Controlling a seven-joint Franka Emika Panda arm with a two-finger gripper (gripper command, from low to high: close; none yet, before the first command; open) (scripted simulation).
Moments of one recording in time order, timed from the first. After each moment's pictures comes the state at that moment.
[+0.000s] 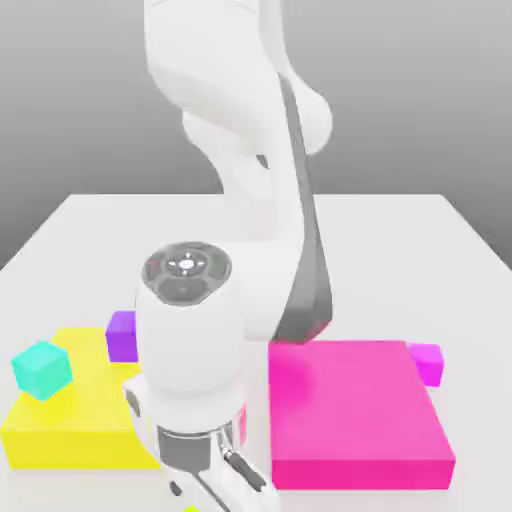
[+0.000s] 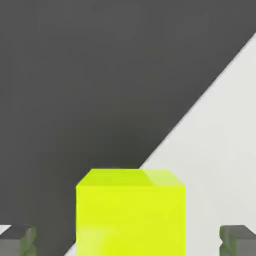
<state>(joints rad) -0.23 0.53 0.11 -2.22 -0.15 2.74 1.65</state>
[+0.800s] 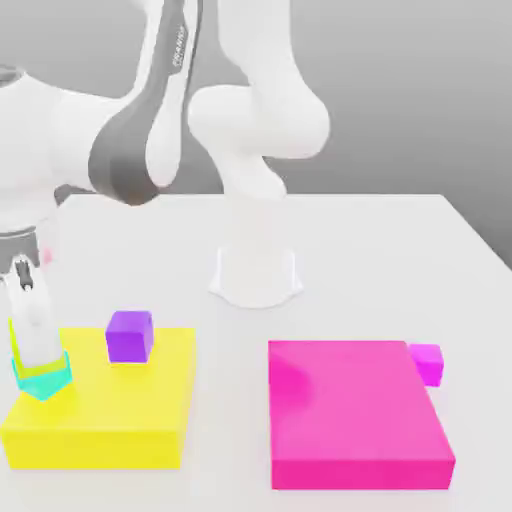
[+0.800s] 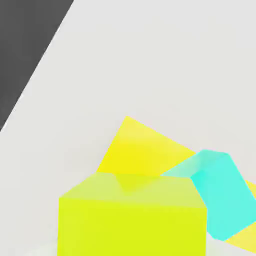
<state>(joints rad) -0.58 -0.07 -0.07 -2.50 -0.04 2.43 1.30</state>
